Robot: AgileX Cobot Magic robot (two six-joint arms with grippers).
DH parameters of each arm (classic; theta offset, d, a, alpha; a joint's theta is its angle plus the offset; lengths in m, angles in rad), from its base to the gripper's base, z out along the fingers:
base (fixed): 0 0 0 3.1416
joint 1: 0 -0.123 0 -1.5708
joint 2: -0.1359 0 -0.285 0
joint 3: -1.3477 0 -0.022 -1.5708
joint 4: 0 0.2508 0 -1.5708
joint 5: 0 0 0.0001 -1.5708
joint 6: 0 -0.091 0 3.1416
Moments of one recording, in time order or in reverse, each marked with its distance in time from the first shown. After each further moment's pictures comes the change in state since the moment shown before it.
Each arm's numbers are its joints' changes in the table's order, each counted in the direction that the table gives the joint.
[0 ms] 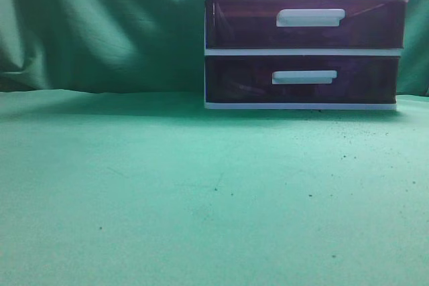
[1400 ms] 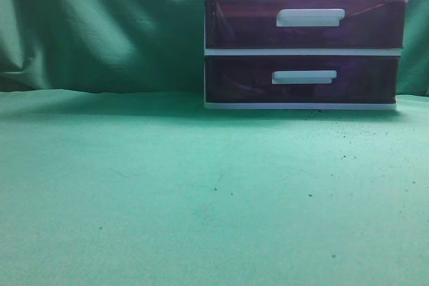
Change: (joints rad) left arm 0.080 -0.896 0.501 -0.092 -0.038 -0.180; right arm 0.000 0.000 -0.001 0.000 0.000 0.000
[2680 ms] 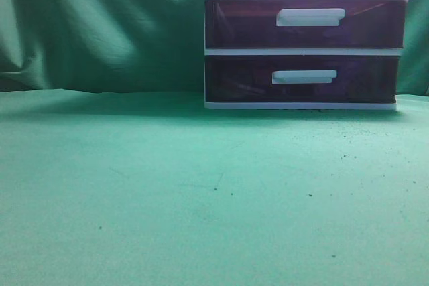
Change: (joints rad) left arm 0.001 -0.624 0.047 0.070 -0.630 -0.005; right arm 0.000 0.000 0.000 0.000 0.001 0.000
